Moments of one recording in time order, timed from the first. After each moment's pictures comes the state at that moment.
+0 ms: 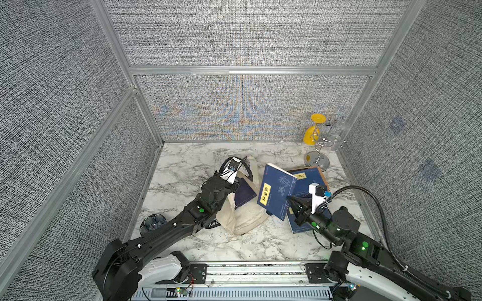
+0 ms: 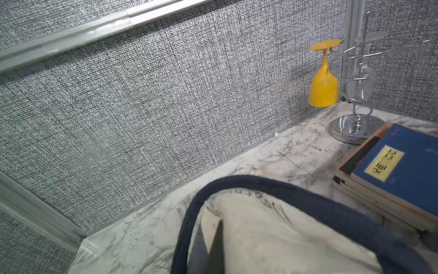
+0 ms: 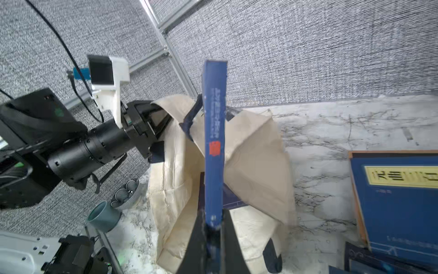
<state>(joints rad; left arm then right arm) -0.79 1.15 0.73 0.31 -0.39 0.24 0.92 0.44 0.51 -0.14 0.30 0.49</state>
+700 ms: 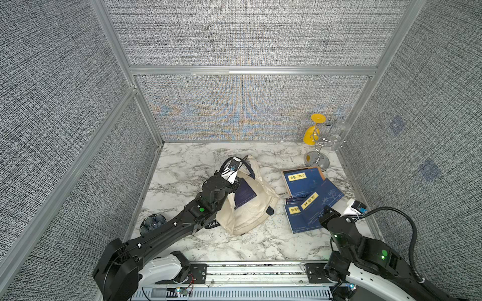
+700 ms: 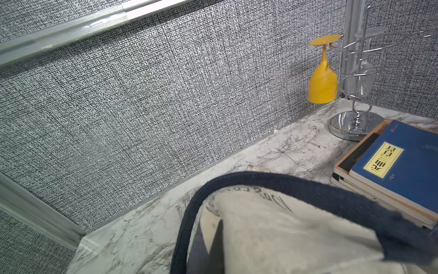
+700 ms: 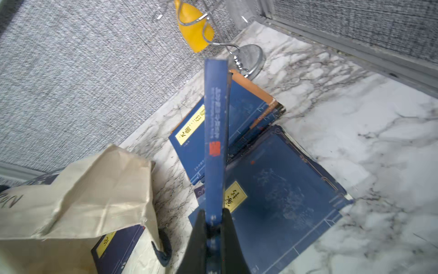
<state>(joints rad) -0.79 1.15 0.74 0.29 -0.39 0.23 0.92 0.36 0.58 -0.94 0.89 1.26</state>
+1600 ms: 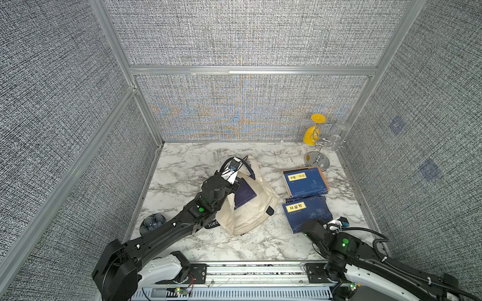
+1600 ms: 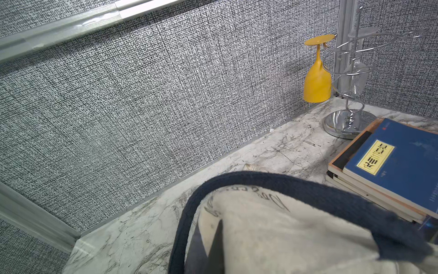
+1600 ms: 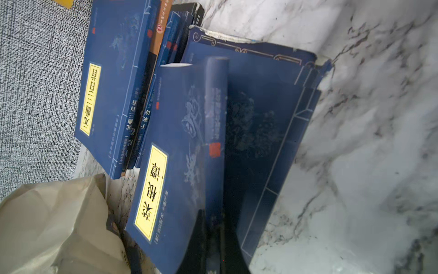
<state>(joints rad) -0.79 1.15 0.75 0.27 -0.37 0.23 0.92 0.63 0.35 -0.80 0.74 1.90</state>
